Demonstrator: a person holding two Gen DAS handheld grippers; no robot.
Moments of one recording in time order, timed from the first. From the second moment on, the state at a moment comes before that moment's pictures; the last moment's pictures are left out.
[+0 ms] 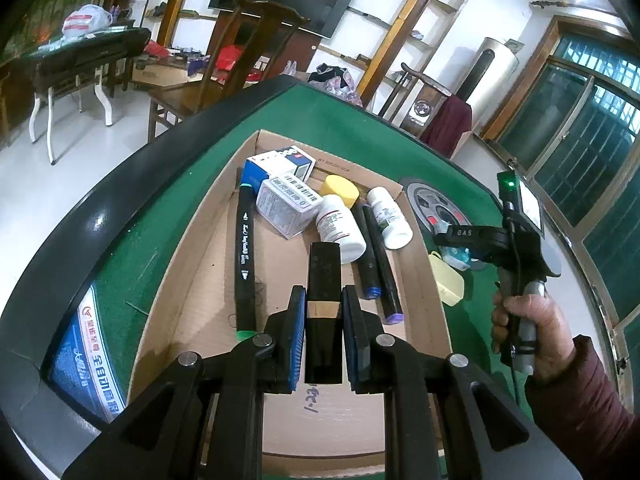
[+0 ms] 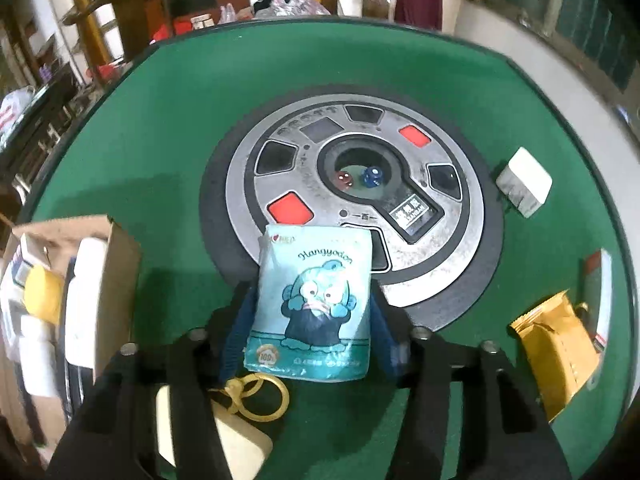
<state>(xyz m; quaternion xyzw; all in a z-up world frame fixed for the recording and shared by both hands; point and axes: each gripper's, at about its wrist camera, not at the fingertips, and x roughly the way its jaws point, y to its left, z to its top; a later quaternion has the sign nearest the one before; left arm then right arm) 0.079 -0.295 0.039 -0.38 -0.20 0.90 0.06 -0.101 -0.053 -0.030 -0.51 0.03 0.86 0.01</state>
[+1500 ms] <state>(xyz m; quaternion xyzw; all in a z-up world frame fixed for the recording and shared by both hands) 0.053 -0.312 0.033 -0.42 -0.17 0.89 -0.02 0.014 -0.185 -0.012 -0.52 0.05 0.81 -0.28</state>
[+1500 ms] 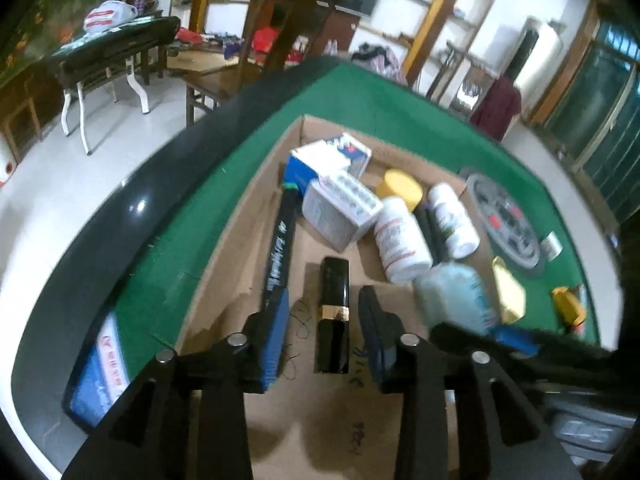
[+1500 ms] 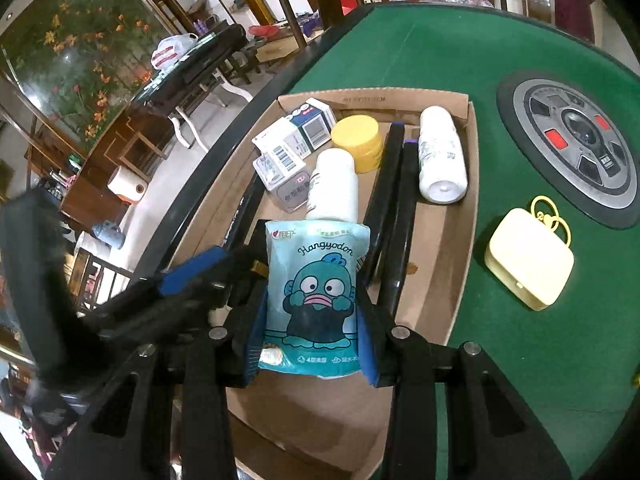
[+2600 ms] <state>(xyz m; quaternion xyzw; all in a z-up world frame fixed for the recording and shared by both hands) 0.113 -0.334 0.077 -0.33 -0.20 0.92 -0.08 0.073 -0.218 0.007 -0.40 -0.15 0.88 -0.22</state>
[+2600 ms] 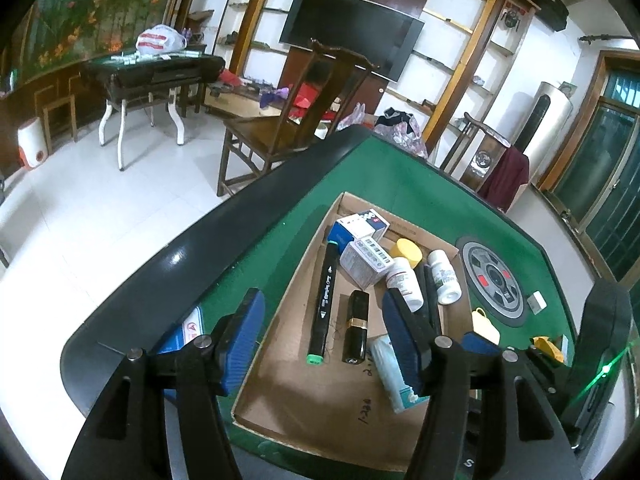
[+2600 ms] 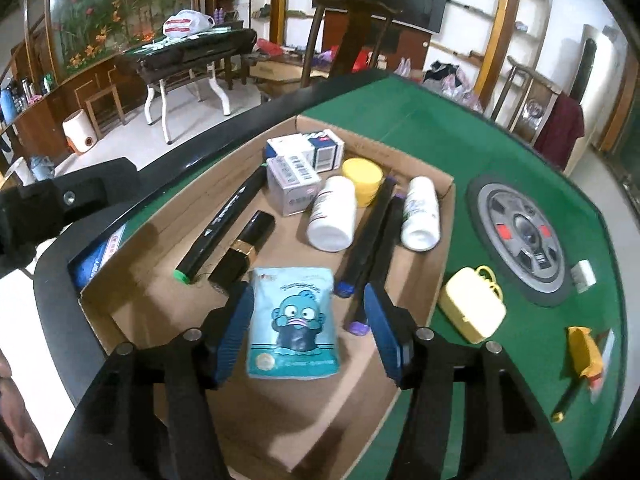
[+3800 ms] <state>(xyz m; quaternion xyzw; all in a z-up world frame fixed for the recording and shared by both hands) 0.095 -0.120 0.101 -0.36 0.02 0.93 -0.02 0.059 0.043 0.022 -0.40 0.01 0.91 -0.06</state>
